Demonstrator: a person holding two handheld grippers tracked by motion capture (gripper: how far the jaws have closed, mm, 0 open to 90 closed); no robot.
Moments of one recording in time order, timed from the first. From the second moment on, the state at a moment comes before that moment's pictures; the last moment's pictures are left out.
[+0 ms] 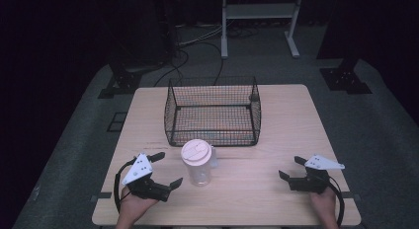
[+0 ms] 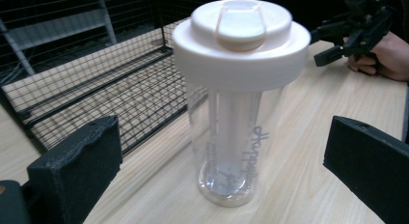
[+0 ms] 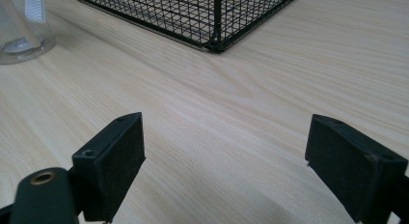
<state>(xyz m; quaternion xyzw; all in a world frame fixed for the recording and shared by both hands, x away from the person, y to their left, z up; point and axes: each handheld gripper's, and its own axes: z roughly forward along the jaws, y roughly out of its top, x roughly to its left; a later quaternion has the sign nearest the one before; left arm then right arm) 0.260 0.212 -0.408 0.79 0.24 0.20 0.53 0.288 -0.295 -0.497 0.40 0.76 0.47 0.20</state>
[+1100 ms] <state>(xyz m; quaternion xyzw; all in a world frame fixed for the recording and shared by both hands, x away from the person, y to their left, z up) 0.287 0.164 -0.393 0.83 0.24 0.16 0.49 0.288 -0.296 -0.497 0.39 0.76 0.47 0.20</state>
